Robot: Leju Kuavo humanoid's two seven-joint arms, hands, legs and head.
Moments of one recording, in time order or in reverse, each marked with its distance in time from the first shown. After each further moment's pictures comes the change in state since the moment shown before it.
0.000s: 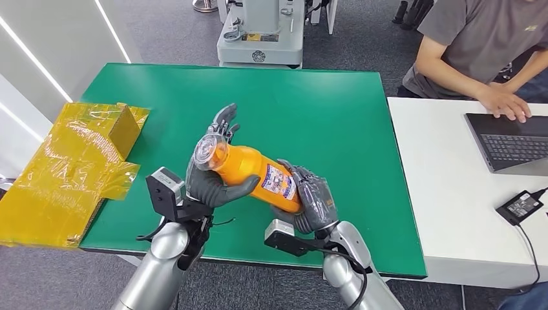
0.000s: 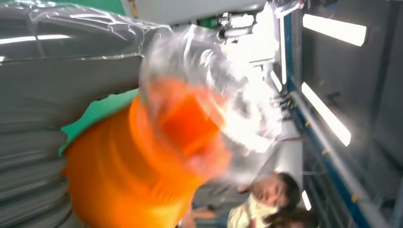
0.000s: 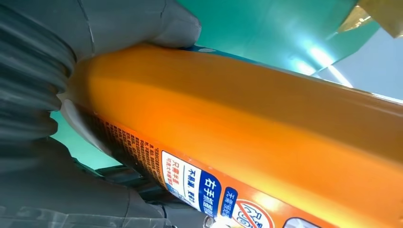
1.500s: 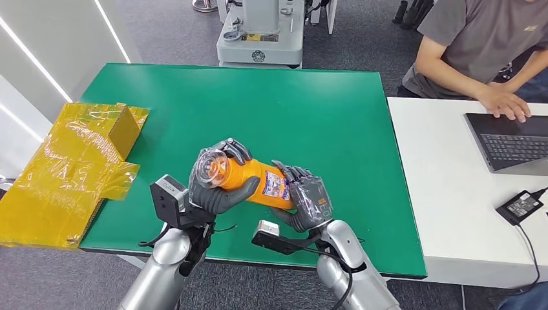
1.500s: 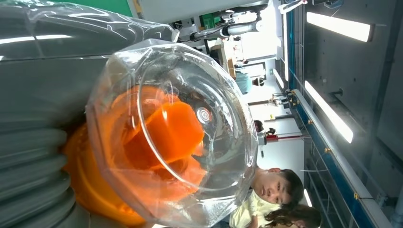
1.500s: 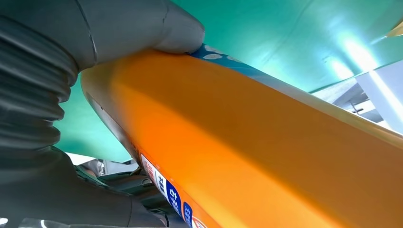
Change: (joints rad) left arm 0.029 -0.003 -0.002 0.002 -0.014 -0.009 0.000; right arm -0.025 0.016 0.030 0.066 0.214 -0.048 0.120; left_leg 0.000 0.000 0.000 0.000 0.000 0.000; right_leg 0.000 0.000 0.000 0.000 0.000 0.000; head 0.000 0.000
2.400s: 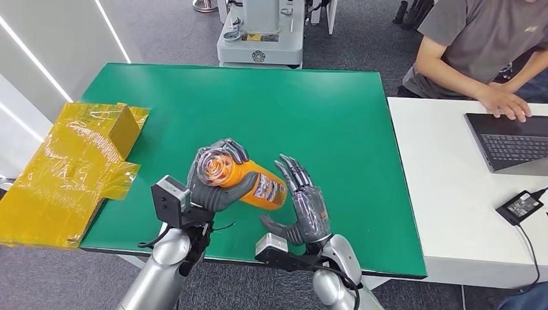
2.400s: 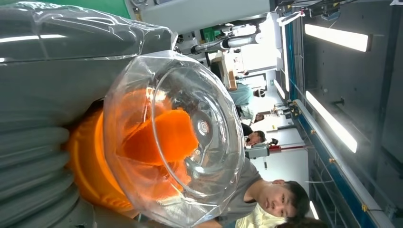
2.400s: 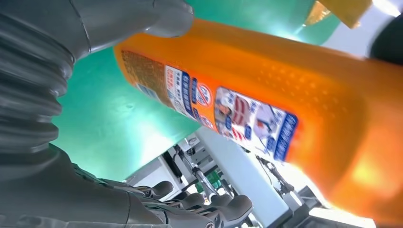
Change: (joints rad) left arm 0.000 0.004 0.000 0.000 -0.004 0.044 -0.014; right arm 0.113 0.009 0.016 -0.166 -0.263 -0.062 -0.112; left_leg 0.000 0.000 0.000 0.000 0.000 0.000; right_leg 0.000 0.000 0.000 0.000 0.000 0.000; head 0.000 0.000
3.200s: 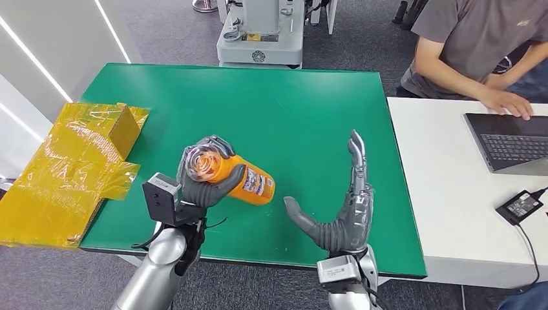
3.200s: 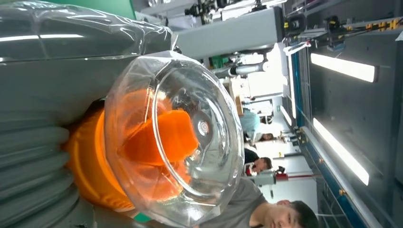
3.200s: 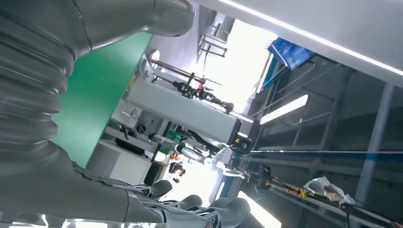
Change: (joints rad) left arm 0.000 0.032 0.000 0.000 0.004 0.121 0.000; right arm 0.117 -0.012 0.003 -0.420 -0.375 -0.115 -0.136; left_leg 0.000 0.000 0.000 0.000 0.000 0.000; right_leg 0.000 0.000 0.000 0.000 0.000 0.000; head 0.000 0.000
